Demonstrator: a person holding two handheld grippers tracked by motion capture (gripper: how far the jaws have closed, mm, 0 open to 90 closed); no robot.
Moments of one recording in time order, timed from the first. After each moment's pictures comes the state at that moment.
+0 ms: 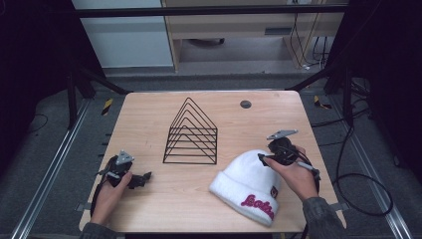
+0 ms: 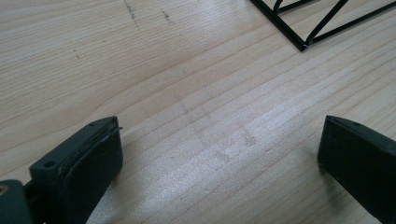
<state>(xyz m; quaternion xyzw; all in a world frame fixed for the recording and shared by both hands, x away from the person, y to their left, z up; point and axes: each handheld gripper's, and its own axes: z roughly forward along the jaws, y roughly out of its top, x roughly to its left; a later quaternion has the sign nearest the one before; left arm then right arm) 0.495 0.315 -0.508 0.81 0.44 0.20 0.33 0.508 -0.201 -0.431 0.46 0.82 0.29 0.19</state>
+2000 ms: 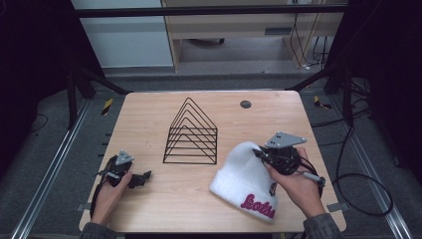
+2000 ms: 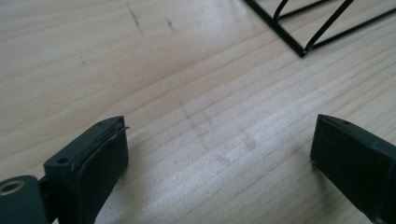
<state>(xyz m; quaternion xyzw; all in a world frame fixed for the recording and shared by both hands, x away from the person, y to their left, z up) 0.493 0.315 -0.505 0.80 0.44 0.21 0.34 0.448 -0.177 -0.366 0.34 0.82 0.40 0.24</state>
